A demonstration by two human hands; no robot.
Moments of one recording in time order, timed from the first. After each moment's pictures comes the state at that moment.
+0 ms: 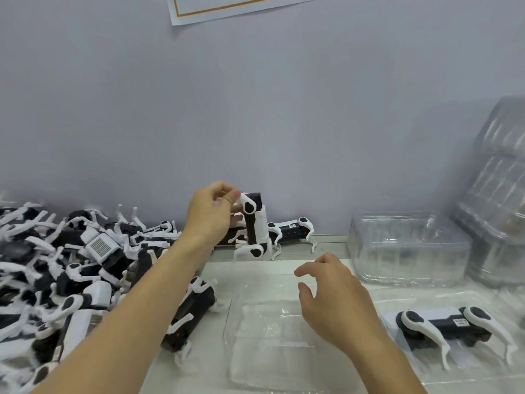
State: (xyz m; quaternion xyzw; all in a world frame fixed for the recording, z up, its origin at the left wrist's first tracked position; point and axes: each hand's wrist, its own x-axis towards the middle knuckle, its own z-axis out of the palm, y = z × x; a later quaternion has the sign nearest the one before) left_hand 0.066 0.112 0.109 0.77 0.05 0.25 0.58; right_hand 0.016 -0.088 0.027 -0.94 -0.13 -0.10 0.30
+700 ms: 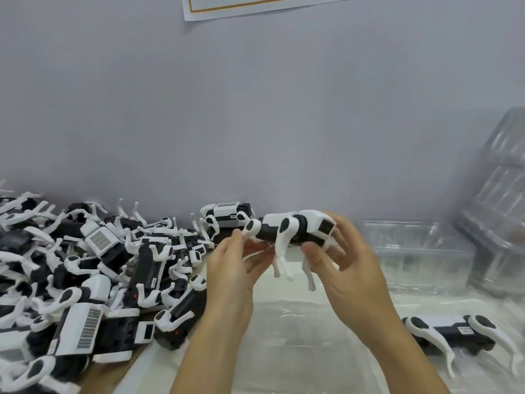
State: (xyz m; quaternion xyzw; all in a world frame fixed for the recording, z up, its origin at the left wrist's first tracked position) left_hand 0.011 0.062 0.057 0.49 0.13 0.21 0.84; right_hand 0.016 -0.090 0.054 -0.65 -0.25 -0.13 0.71
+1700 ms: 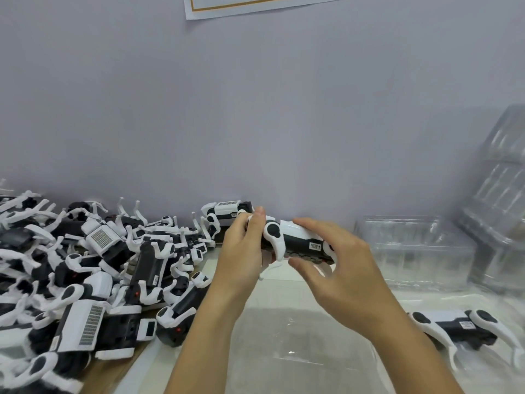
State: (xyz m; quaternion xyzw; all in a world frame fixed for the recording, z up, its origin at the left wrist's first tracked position) left_hand 0.011 0.064 0.073 0.66 0.00 0.18 0.73; right_hand 0.020 -0.092 0.053 -0.79 -0.30 -0.23 0.48
